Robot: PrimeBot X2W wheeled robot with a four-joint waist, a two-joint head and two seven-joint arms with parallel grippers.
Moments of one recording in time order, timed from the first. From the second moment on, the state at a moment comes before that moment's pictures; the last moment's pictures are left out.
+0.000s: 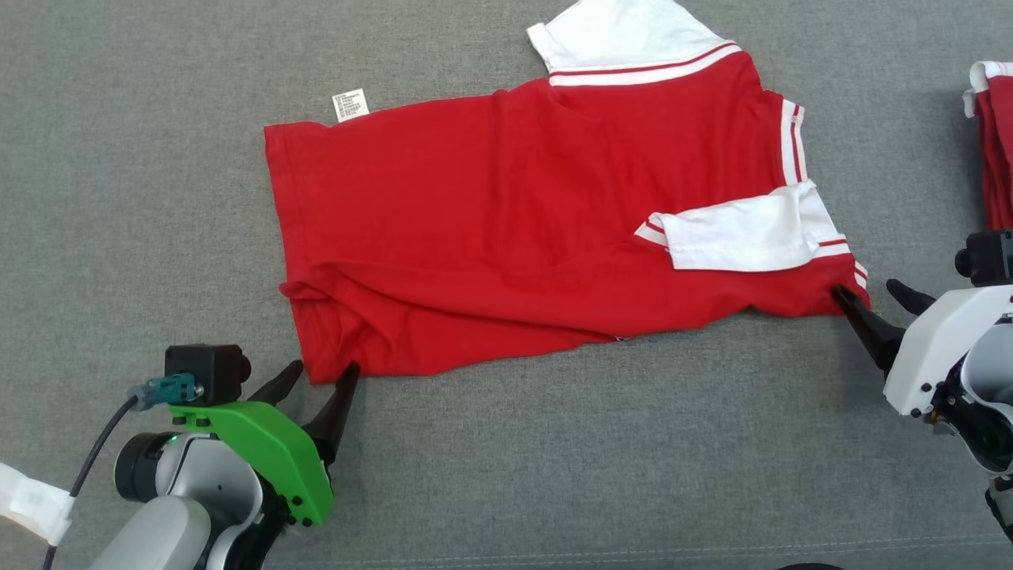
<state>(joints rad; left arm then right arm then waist) -0.22 0.50 -0.53 -0.03 -0.84 0.17 0.28 -0.27 -0.45 0.07 0.12 0.61 0.13 0.49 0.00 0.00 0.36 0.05</state>
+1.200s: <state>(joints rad) -0.05 0.61 -0.50 -0.18 -1.00 0.08 0.32 -0.22 -0.49 -0.07 0.04 0.80 0.13 0.91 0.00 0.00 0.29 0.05</state>
